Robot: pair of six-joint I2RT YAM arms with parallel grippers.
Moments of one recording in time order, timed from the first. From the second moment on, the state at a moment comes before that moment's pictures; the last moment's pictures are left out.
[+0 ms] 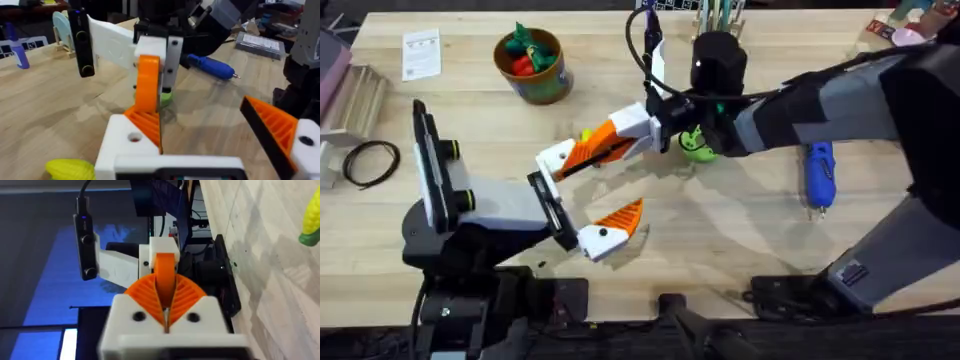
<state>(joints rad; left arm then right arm) 0.02 0.01 0.01 -0.12 1.08 -0.03 0.55 1.91 0.85 0.90 -1.40 1.38</state>
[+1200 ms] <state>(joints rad) 0.01 0.01 0.01 -0.12 1.13 -0.03 0.22 1.27 1.02 -0.52 -0.82 0.48</state>
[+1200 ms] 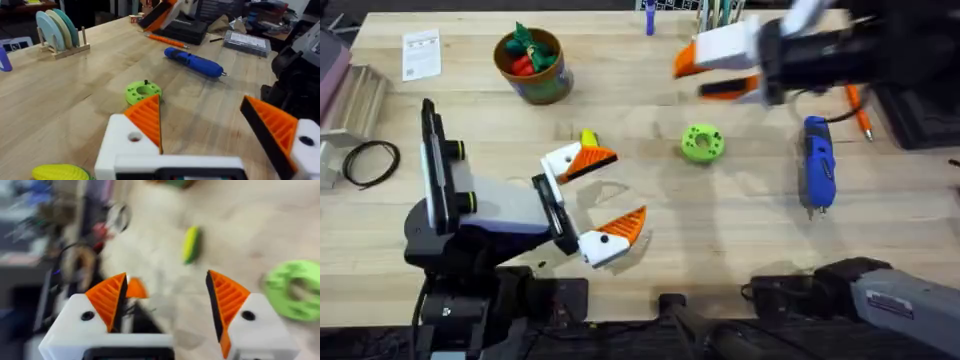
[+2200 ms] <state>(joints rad) 0.01 0.01 0.01 -0.12 1.13 -0.03 0.23 1.27 1.19 -1.00 -0.13 0.11</state>
